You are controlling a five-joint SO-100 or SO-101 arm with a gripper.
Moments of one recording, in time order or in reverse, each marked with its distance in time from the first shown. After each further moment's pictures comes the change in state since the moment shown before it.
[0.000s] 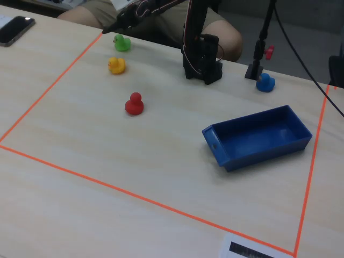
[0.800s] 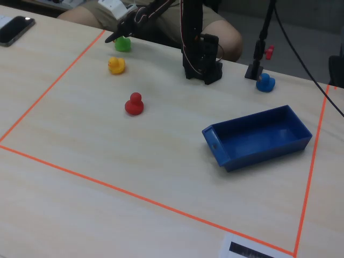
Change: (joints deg) arm 1.6 -11.0 -3.0 -4.0 -4.2
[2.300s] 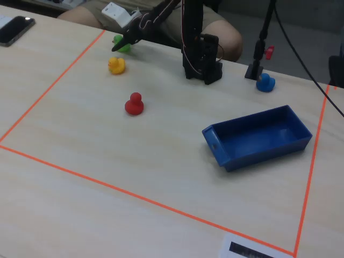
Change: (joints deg) arm -1.1 1.1 8.6 -5.0 -3.9
